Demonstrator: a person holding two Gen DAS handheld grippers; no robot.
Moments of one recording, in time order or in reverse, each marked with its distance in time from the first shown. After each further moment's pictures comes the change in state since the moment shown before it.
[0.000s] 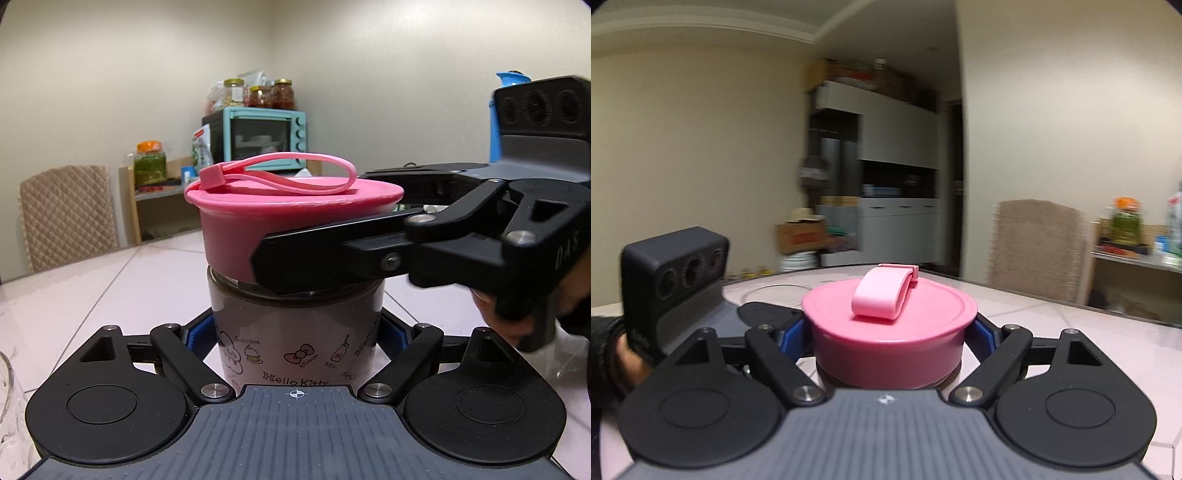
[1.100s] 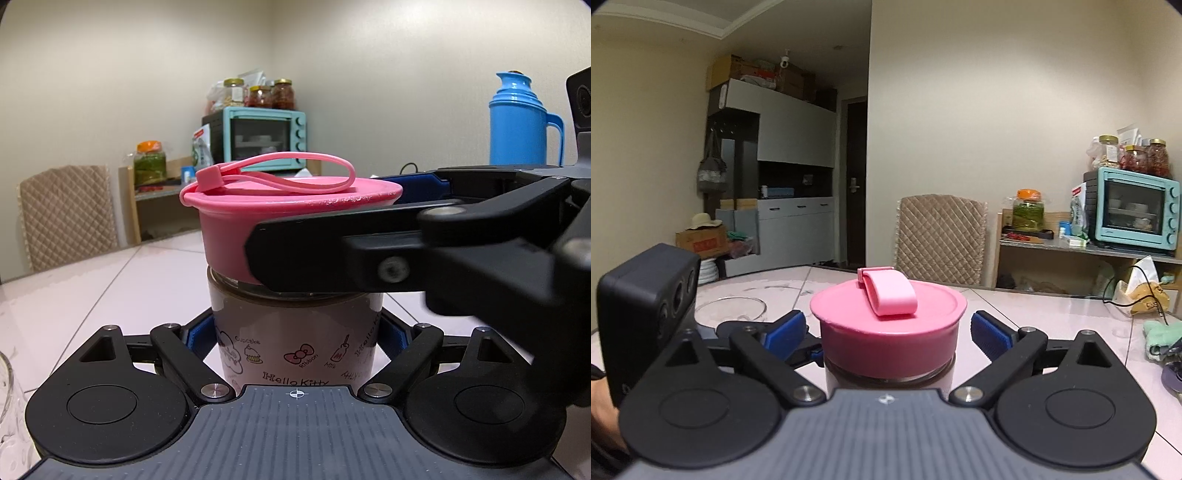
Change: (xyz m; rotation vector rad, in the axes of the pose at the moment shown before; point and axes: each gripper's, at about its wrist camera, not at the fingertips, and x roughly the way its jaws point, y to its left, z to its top) left arm 0.006 0.005 0.005 0.000 0.000 0.000; right arm 0.008 0.064 0.010 0.087 0.018 -0.454
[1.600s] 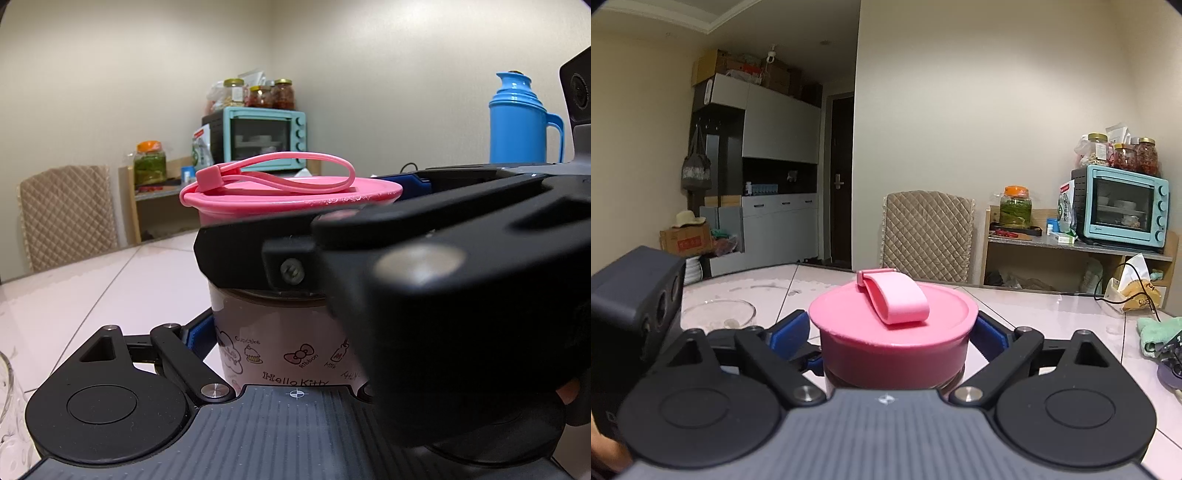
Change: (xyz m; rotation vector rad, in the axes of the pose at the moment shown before) left arm -0.004 -0.002 -0.002 0.000 0.000 0.000; right arm 0.008 0.011 -0.003 0.006 0.011 -0.049
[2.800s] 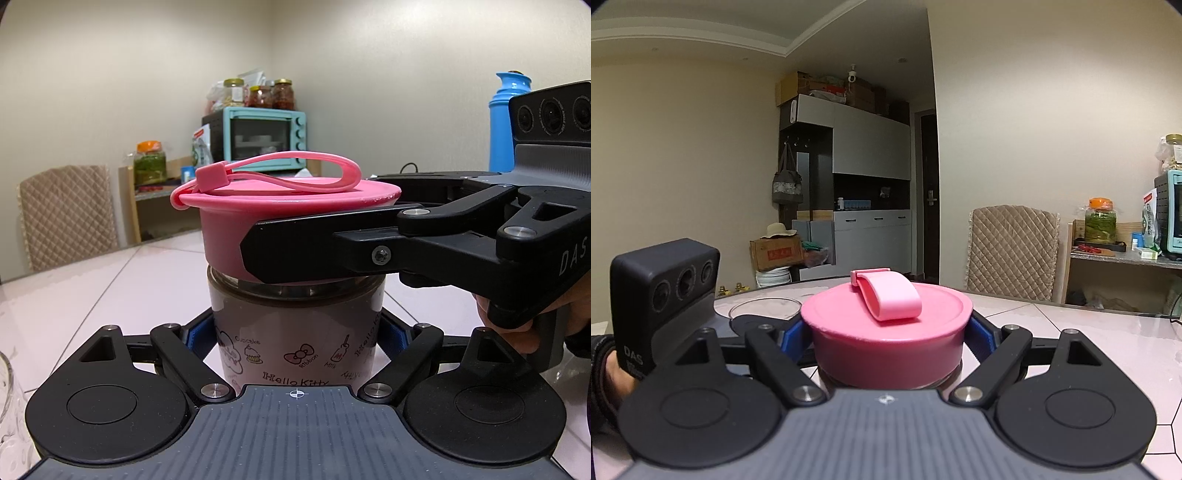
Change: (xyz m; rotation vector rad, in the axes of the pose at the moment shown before) left arm 0.000 0.002 -0.001 0.001 0.000 0.000; right arm 0.000 -0.049 -0.004 -0.024 -0.055 0.341
